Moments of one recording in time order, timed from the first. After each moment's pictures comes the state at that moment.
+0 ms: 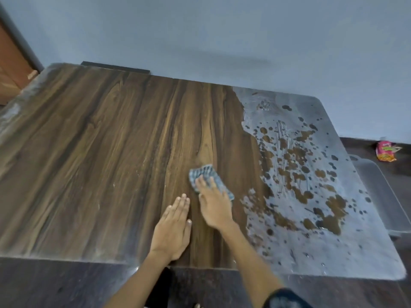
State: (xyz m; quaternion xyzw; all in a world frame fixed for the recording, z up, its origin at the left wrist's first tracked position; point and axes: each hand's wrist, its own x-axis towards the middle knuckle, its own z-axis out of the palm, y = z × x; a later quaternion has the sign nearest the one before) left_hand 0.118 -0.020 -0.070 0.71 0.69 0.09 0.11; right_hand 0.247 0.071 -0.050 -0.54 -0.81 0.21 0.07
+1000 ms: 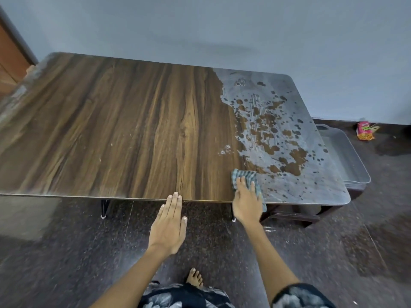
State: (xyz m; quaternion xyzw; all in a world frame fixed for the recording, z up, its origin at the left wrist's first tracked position) left_hand 0.188 -0.163 -0.078 0.69 0.70 0.10 0.14; right_hand 0.393 -0.067 -0.042 -0.72 -0.66 0.19 0.07
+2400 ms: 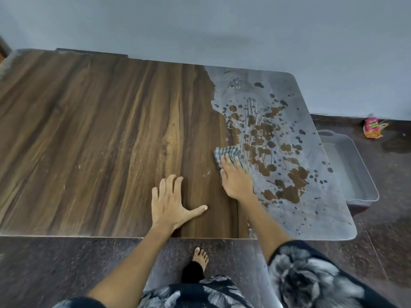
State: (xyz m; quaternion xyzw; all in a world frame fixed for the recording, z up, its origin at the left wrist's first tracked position) left_hand 0.223 -0.007 -0.045 0.64 0.76 0.10 0.06; right_hand 0.401 0.102 -0.040 -0.61 -0.78 0.17 -0.02
